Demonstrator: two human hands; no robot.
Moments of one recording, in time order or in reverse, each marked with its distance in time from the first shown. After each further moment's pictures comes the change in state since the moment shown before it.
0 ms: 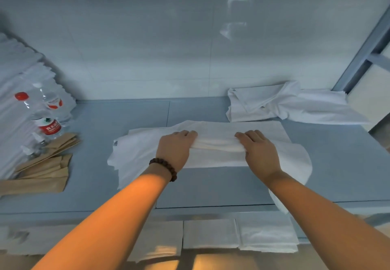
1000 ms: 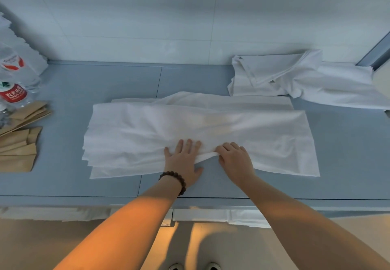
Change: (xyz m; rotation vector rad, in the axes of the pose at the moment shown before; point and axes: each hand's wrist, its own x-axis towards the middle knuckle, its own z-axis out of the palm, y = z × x) left_hand -0.020 0.035 0.155 -0.091 -0.453 -0.130; right_hand -0.041 0.014 0.123 0.021 -0.542 0.054
